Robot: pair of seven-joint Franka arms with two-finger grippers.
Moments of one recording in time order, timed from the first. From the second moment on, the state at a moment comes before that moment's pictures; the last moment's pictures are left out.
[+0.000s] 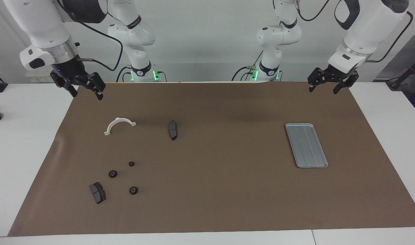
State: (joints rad) left arm 0.07 -0.07 -0.11 -1.70 -0.03 1.57 0.13; right arm -0.12 0.00 0.08 -1.58 0.00 1.62 0.15
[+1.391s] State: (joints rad) left arm 0.07 -0.07 -0.11 -1.70 -0.03 1.57 0.13; right arm -0.11 0.13 0.08 -1.74 -0.07 1.92 0.07
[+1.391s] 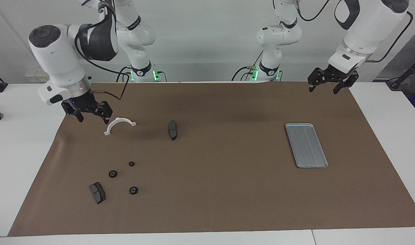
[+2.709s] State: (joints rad) left arm 0.07 -0.07 -0.11 -1.70 -0.03 1.57 0.13; right arm -0.10 0.45 0.09 -1.76 -0.14 2.32 0.06
